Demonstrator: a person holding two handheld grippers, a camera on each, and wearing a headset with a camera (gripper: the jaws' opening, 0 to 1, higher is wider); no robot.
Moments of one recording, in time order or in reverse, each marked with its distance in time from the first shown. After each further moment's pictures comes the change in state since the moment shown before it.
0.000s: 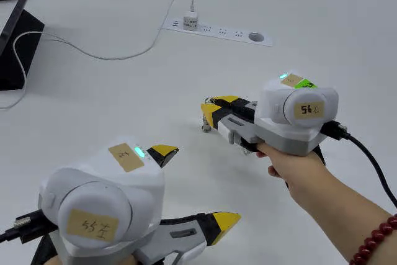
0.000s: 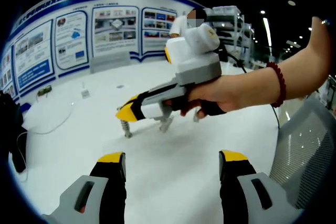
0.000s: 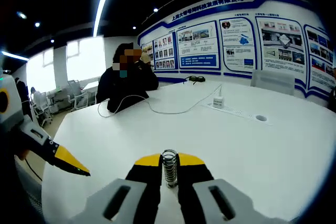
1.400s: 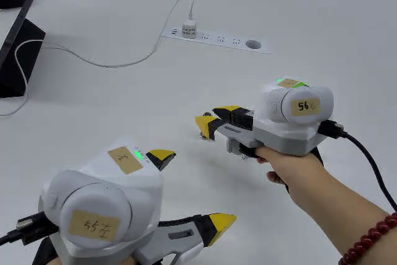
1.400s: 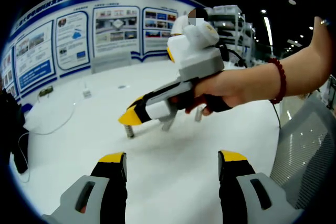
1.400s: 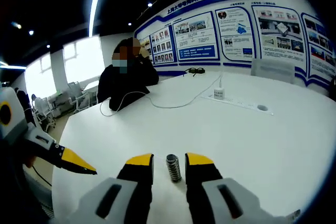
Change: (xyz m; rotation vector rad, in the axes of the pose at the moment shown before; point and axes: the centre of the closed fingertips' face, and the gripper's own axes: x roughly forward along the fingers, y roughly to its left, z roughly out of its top) left arm -0.001 0.002 0.001 0.008 0.003 0.011; right arm -0.009 0.003 0.000 0.068 0.058 0.020
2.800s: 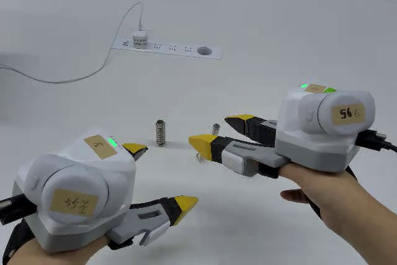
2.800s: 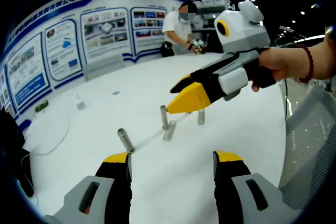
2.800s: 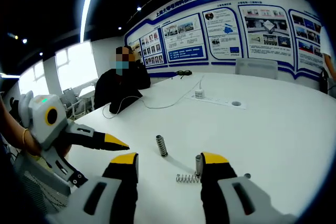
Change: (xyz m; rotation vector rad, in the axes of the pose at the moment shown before) left arm 0.032 0.005 0.014 0.112 0.032 -0.021; right arm -0.099 -0.020 0.000 0.062 -0.003 -0.072
